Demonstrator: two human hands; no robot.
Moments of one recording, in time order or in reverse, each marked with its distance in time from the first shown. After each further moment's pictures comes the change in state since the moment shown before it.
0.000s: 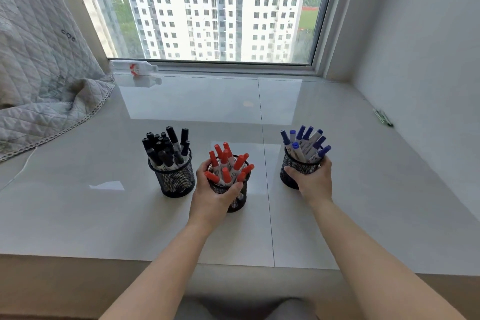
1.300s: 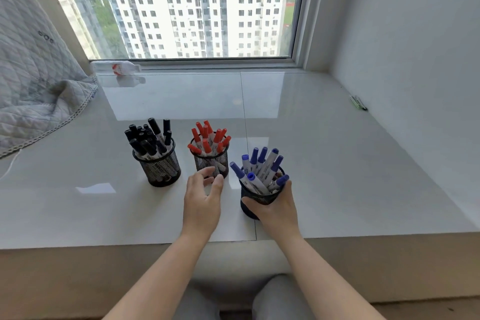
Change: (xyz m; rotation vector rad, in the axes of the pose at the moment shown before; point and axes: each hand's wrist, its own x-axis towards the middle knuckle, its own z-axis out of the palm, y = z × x) left_hand -0.057 0.016 0.016 0.129 0.101 0.183; right_hand -0.123 0.000 -0.009 -0.053 -0.184 -0.051
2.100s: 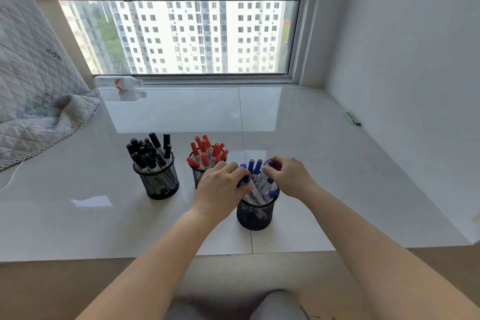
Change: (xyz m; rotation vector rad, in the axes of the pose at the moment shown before) left_hand 0.035 0.042 0.013 0.770 -0.238 0.631; right_hand 0.075 -0.068 -0.050 -0.433 -0.251 -0.093
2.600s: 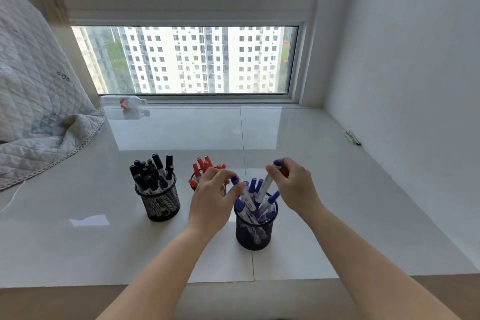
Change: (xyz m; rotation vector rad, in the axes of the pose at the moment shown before) left_hand 0.012 -0.010 -0.013 -0.477 0.233 -0.276; right_hand 0.004 -0.015 -0.011 0.187 0.281 -0.154
